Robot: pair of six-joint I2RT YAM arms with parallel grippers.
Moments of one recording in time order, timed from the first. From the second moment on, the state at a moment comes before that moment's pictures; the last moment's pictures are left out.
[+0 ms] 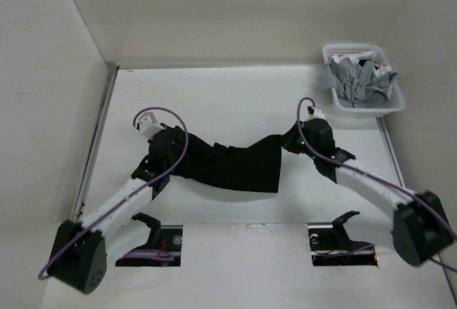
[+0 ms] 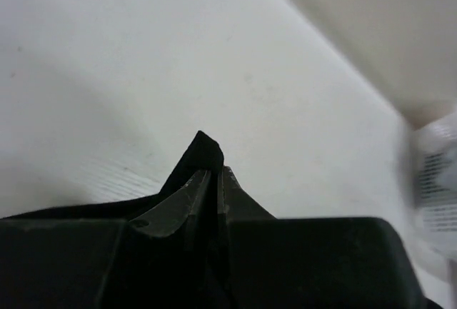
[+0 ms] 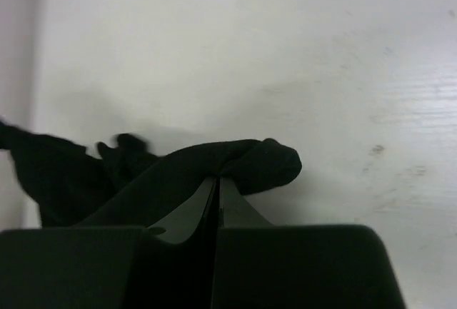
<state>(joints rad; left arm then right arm) -0.42 0.91 0.42 0.22 -0.48 -0.84 0.47 1.10 0.60 0.05 0.01 0.72</state>
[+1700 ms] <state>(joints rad) -0.24 1.68 0.77 0.30 -0.25 -0.84 0.38 1.32 0.74 0.20 0.10 0.70</state>
